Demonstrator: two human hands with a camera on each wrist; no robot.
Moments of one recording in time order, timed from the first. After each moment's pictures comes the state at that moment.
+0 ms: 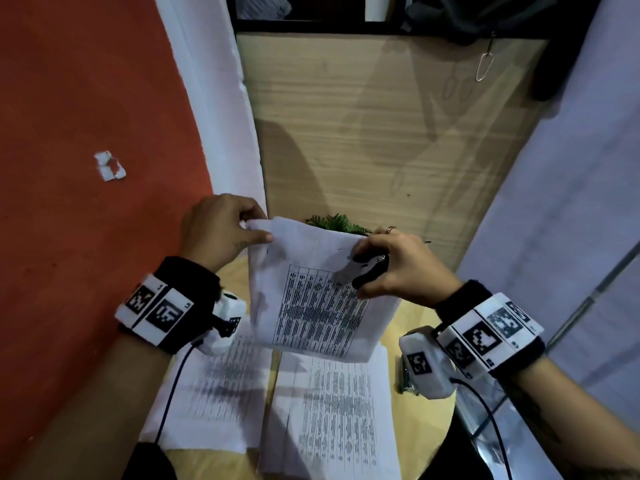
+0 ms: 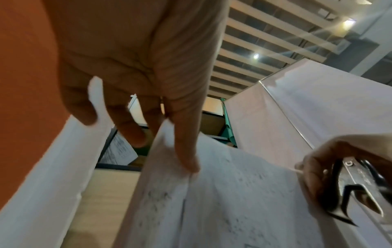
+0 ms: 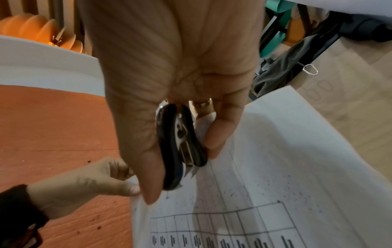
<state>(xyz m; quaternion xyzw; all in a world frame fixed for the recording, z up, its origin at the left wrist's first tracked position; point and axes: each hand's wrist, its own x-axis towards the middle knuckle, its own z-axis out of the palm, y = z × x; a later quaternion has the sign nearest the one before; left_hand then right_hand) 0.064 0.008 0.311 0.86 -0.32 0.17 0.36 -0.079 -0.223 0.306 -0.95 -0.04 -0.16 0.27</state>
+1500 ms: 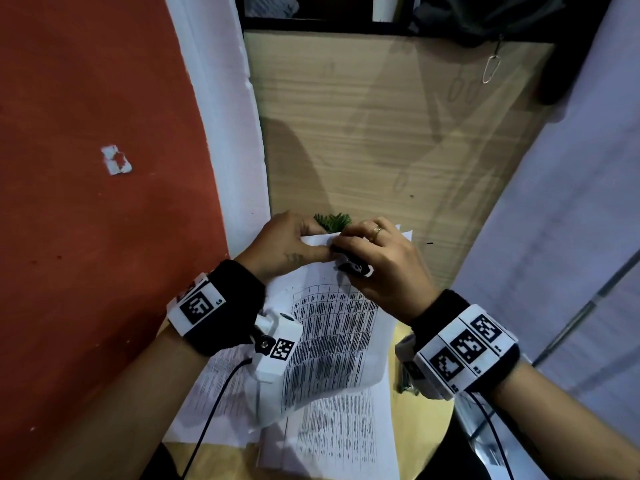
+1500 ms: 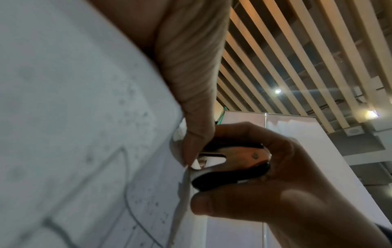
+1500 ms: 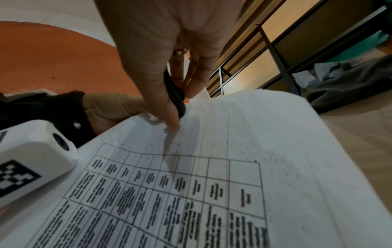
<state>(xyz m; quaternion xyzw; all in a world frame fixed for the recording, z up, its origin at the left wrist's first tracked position) 0.030 -0.043 0.300 0.77 -0.42 -0.01 0.48 -0.076 -0.196 0.291 -0.88 -0.21 -0.42 0.10</state>
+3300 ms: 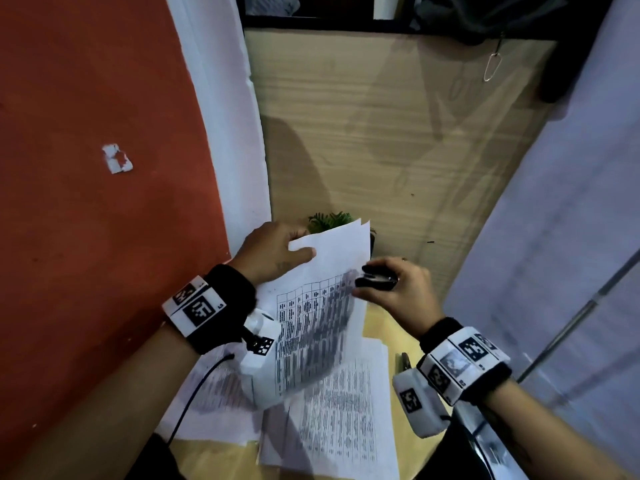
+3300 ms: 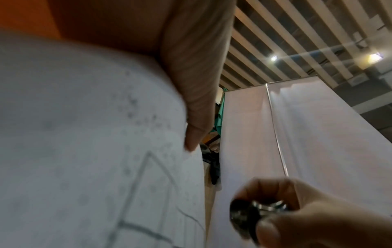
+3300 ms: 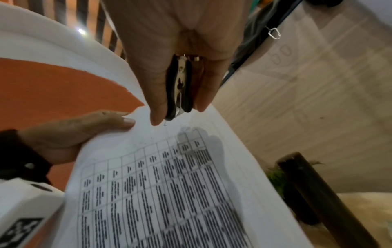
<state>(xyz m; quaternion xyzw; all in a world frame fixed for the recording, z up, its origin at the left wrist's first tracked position) 0.042 -0.026 0.284 0.84 -0.38 0.01 0.38 -0.081 -0.222 0.238 -0.87 0.04 -0.29 0.39</state>
